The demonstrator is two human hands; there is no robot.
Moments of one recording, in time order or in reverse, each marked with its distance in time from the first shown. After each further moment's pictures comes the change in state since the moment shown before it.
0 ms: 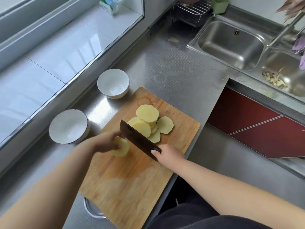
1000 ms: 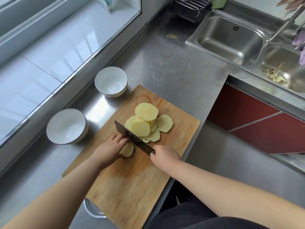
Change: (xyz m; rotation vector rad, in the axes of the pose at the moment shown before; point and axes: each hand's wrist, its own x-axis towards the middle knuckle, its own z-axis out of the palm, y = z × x) left_hand 0.012 -0.023 0.061 0.516 0.295 0.253; right_hand -0.010 -0.022 0.003 -0.063 0.002 -0.010
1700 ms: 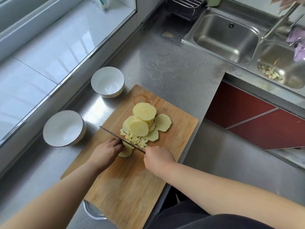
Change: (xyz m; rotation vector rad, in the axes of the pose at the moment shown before) left_hand -0.003 -0.016 0.023 -0.047 0.345 0.209; right_hand -0.014 -0.028 0.000 -0.178 0.057 -0.099
